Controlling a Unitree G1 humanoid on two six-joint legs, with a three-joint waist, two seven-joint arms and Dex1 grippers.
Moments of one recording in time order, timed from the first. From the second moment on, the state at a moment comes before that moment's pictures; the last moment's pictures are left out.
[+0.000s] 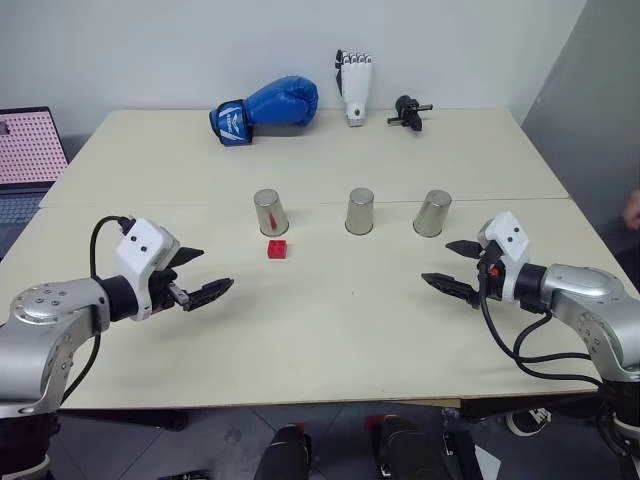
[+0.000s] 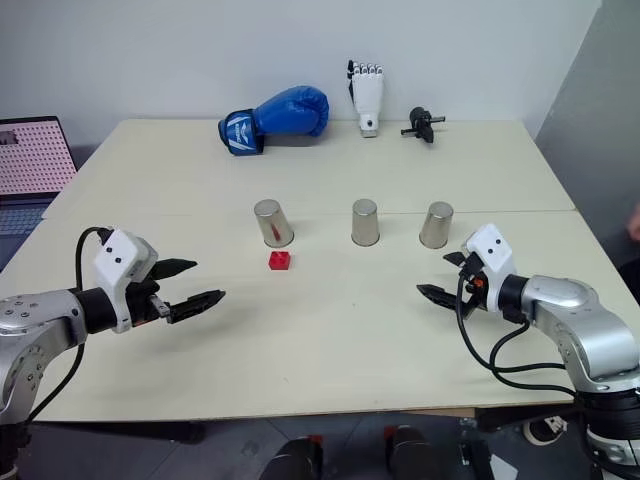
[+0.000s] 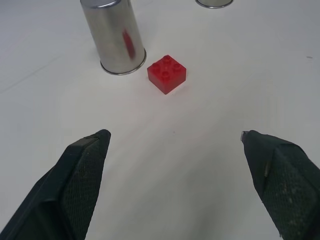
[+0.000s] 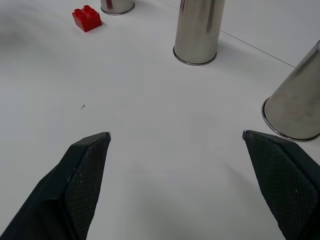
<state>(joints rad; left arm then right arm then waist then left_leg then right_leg) -0.11 0.92 0.30 -0.27 -0.46 0.67 -0.84 -0.32 -0.75 -0.04 -0.30 0.45 0.73 0.77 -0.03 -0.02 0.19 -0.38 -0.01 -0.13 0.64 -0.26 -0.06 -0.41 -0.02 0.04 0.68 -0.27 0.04</state>
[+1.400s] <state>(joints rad) -0.13 0.92 0.30 -0.26 -0.45 0.66 -0.84 -0.33 -0.76 -0.05 -0.29 0.45 0.73 0.76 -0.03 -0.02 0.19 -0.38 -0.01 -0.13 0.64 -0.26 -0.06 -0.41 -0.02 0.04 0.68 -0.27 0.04</state>
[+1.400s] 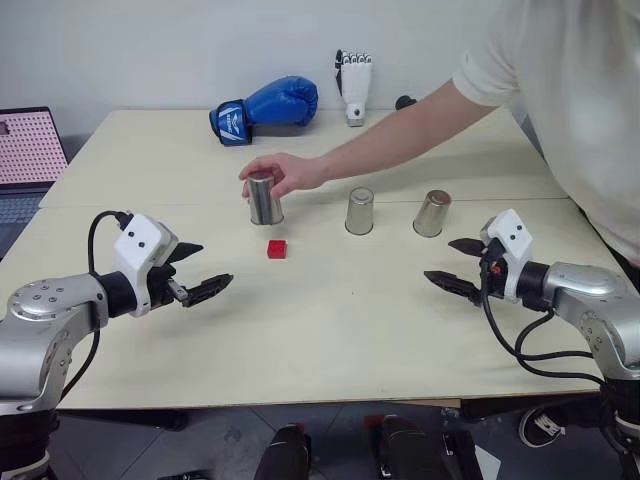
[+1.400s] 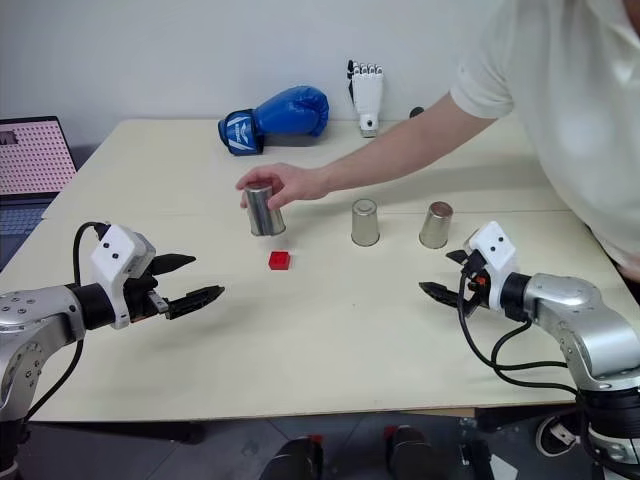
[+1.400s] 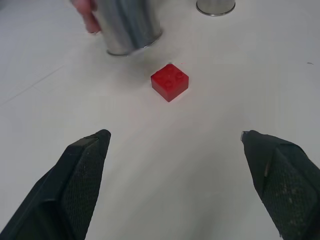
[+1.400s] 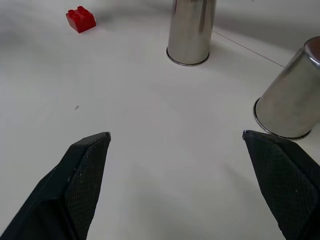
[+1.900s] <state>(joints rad) -0.14 0.92 0.29 -0.24 -0.44 0.65 -0.85 -0.34 -0.76 -0.05 -0.29 0.45 0.73 0.76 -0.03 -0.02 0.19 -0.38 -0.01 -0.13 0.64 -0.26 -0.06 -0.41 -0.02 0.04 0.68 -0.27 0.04</state>
